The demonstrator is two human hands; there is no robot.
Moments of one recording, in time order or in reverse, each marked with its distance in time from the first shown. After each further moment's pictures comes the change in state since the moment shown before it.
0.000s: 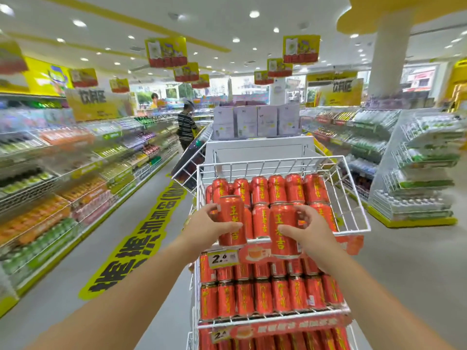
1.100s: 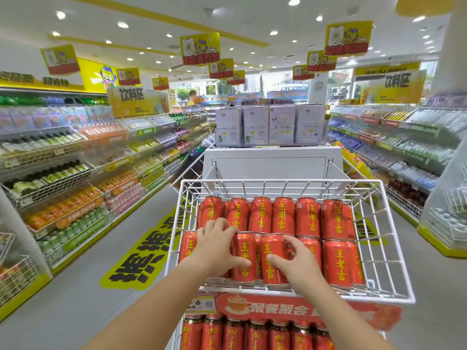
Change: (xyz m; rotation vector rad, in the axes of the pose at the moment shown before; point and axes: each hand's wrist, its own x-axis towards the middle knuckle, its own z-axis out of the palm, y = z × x) left_hand 0.136 -0.025 0.079 1.208 0.059 0.162; right_hand 0.161 0.109 0.001 -0.171 -0.169 0.084
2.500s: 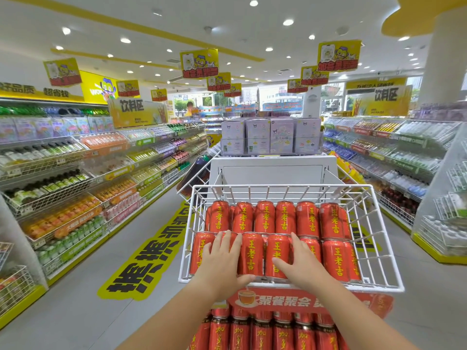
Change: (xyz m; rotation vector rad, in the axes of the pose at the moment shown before) left_hand -0.063 0.004 0.002 0.147 -0.048 0.020; right_hand -0.027 -0.023 -0.009 -0.480 -0.099 -0.081
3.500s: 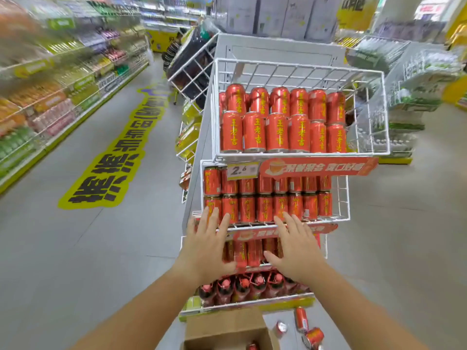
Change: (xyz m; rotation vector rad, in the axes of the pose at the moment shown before) left_hand -0.221 -0.117 0.133 -0.034 -0.138 0.226; right_hand -0.226 -0.037 0.203 -0.697 -0.124 0.054
